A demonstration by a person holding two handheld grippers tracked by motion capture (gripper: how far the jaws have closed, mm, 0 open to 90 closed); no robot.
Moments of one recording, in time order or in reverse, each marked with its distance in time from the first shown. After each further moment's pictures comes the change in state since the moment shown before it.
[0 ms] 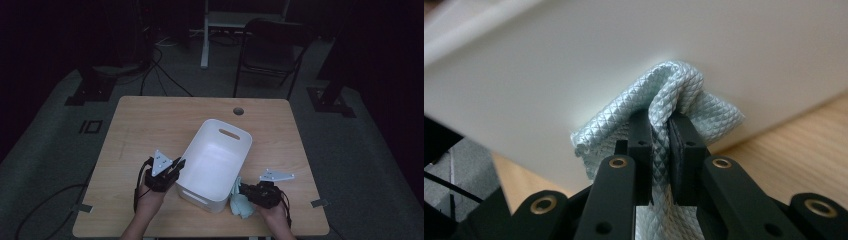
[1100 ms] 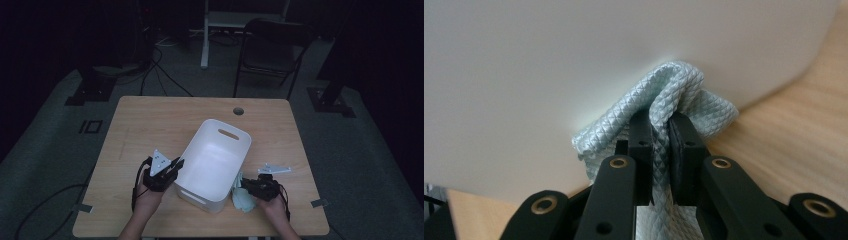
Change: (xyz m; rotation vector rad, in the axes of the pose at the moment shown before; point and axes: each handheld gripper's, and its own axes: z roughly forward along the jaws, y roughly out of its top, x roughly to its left) left arm 0.004 -0.001 -0.002 0.000 -0.010 0.015; right arm -0.029 0.001 0.017 0.055 -0.063 0.032
